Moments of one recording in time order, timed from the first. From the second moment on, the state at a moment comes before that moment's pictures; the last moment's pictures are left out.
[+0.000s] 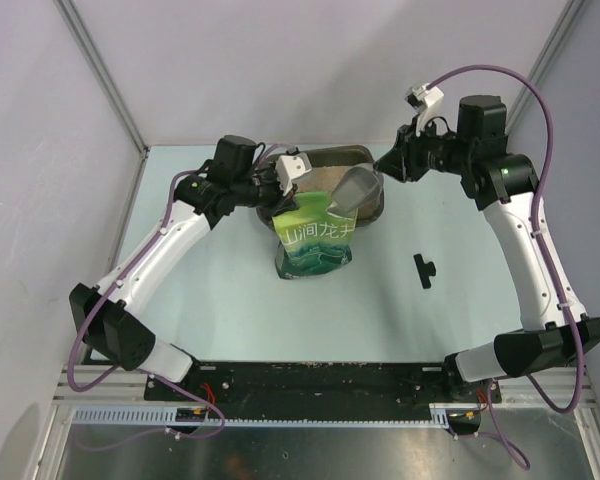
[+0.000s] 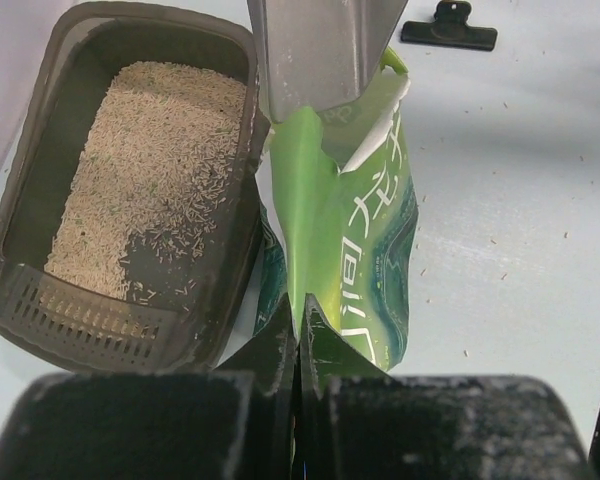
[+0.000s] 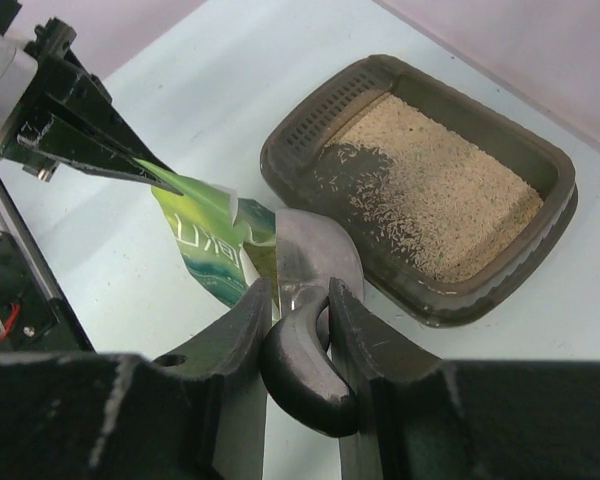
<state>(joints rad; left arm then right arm) -0.51 1.48 1.50 -0.67 0.54 0.52 0.25 1.42 1.76 -0.73 -0.64 -0.08</state>
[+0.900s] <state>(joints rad) -0.51 1.47 1.51 -0.69 0.61 0.44 0.42 1.41 1.74 -0.85 -0.54 -0.37</state>
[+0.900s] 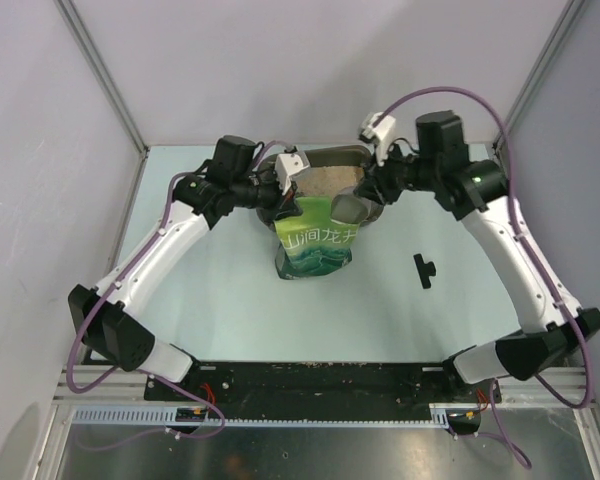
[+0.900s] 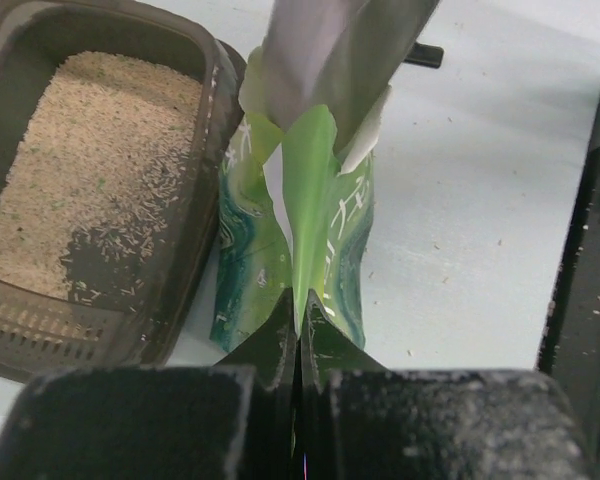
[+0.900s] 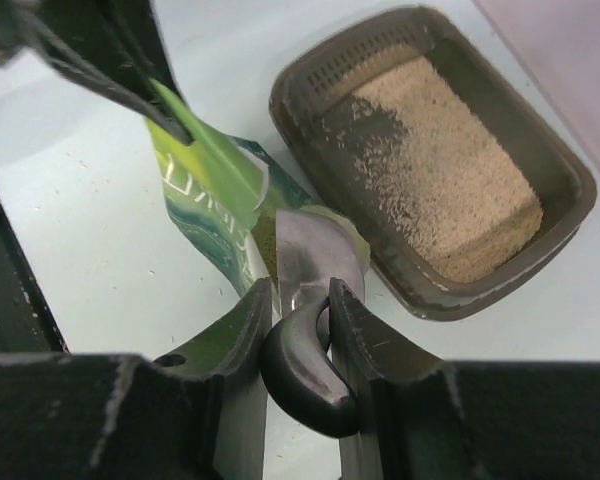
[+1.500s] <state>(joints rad) -0.48 1.32 1.39 -0.64 0.49 0.35 0.60 1.68 1.88 -0.80 -0.05 0.18</state>
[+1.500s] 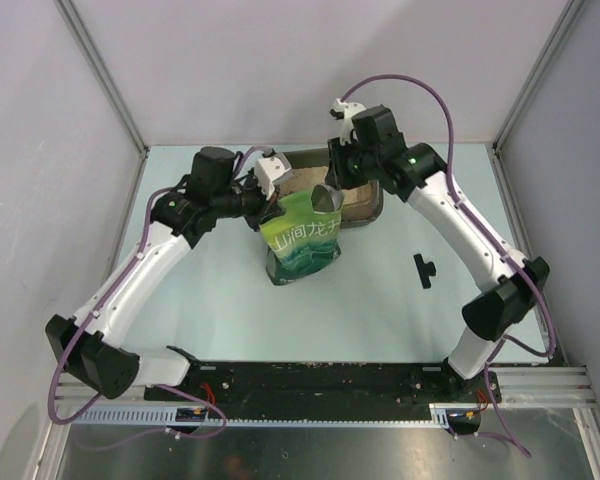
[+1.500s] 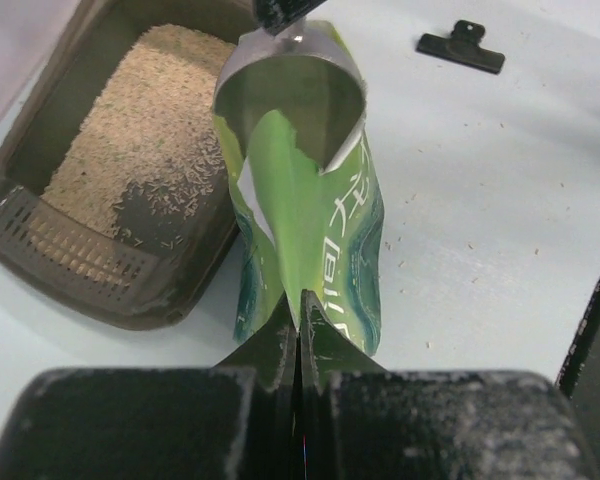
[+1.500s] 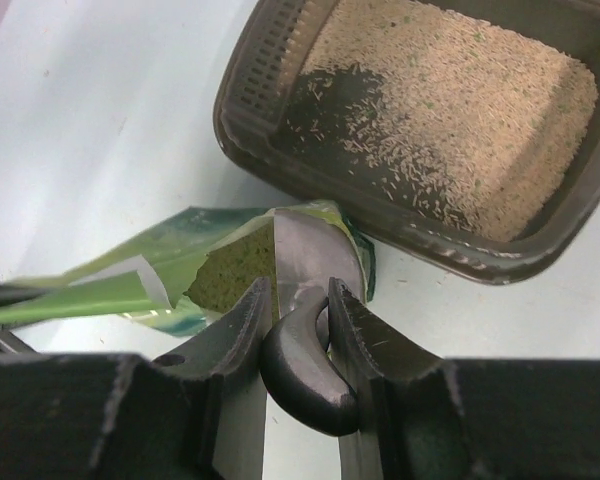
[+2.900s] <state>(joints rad) -0.46 1.25 1.27 -0.50 0.56 0.33 0.58 1.74 1.59 -0.55 -0.29 0.25</state>
